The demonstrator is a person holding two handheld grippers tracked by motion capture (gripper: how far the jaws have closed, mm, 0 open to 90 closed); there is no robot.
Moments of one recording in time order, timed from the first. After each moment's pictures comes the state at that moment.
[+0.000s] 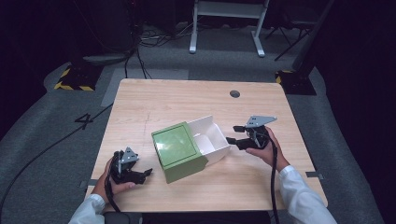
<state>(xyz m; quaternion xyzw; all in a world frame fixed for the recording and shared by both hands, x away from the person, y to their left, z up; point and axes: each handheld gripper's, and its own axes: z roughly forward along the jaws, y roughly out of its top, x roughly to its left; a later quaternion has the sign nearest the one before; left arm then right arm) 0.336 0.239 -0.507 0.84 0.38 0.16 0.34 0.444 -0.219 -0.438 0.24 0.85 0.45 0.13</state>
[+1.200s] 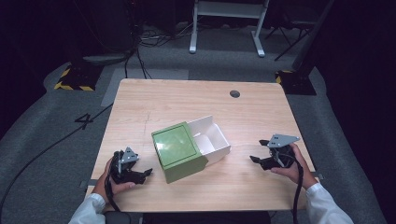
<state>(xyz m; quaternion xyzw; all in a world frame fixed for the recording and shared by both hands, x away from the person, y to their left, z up) 0.336 0.239 -0.507 0.84 0.38 0.16 0.34 0.392 -0.292 -0.456 0.25 0.88 0.37 0.18</state>
